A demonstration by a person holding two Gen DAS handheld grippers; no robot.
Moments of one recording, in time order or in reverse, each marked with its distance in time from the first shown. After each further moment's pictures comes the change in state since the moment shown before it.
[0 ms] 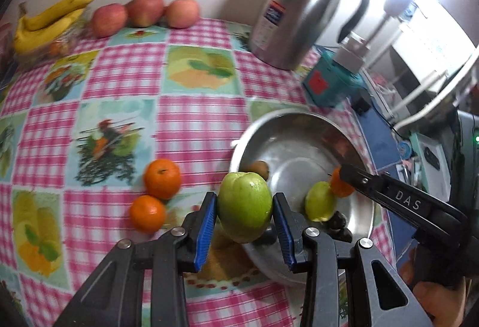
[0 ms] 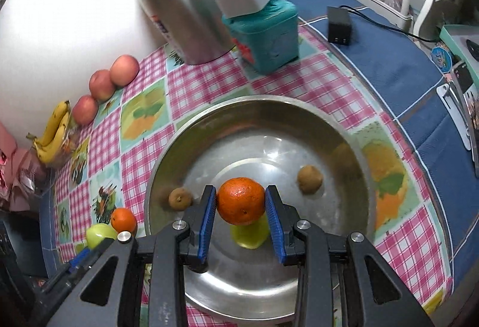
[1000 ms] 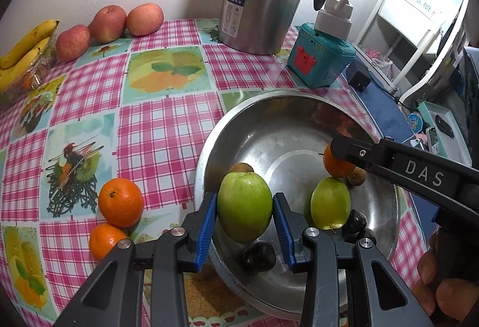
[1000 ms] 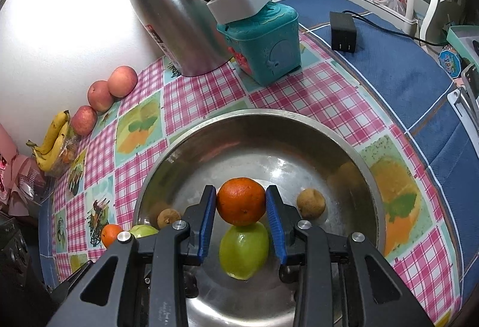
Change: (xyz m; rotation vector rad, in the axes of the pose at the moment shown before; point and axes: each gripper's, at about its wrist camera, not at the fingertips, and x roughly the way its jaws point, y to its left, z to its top) left arm 0.047 -0.028 -0.007 0.158 -0.026 0.049; right arm 0.017 -0.004 0.005 -0.012 -0.064 0.027
